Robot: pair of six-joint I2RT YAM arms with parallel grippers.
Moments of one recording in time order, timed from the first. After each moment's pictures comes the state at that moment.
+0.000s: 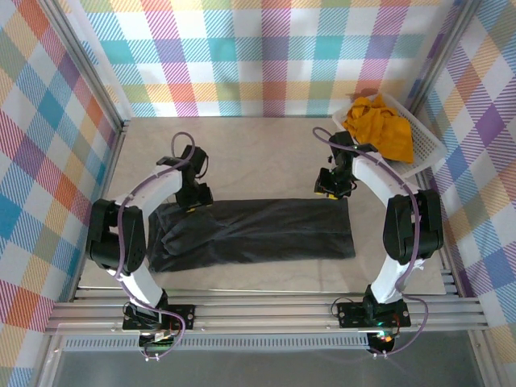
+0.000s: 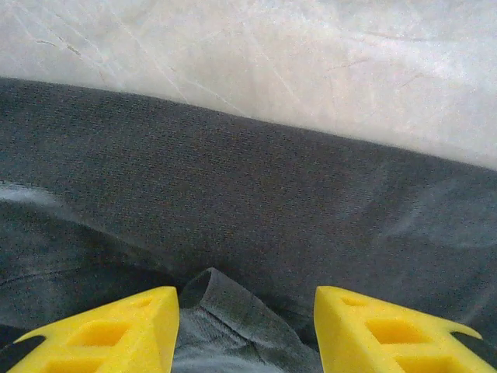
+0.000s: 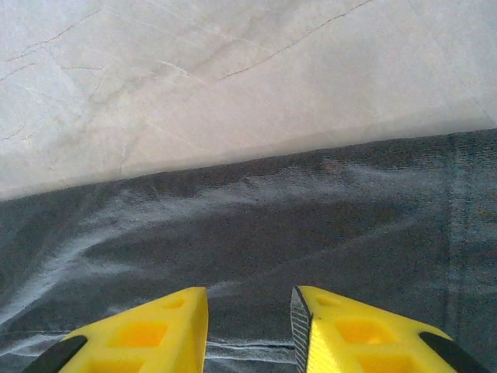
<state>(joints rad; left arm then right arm) -0.29 1.71 1.25 -0.93 -0.01 -0.54 0.25 1.76 1.36 -0.94 -0.19 0.47</state>
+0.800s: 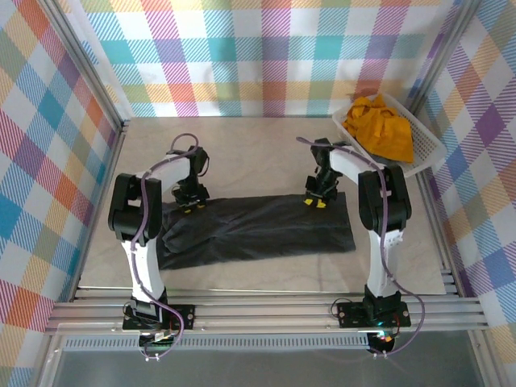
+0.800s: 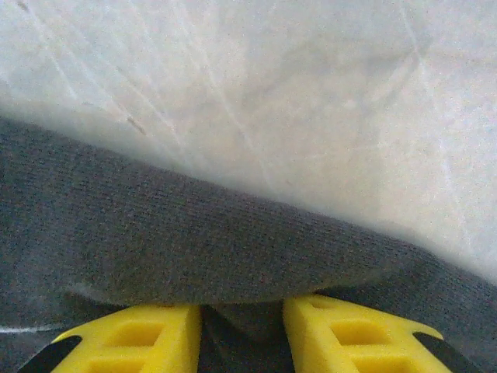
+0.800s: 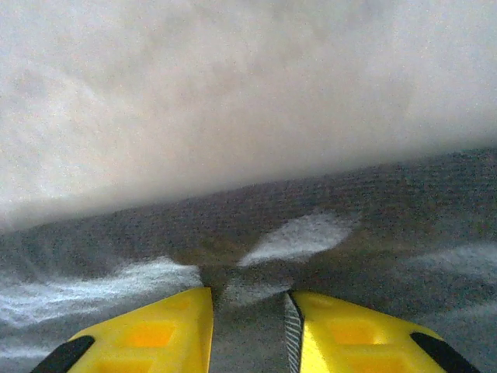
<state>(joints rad) -0.20 2.05 1.47 -1.06 -0.07 -0.63 0.28 2.16 1.63 -1.08 -0.20 0.51</state>
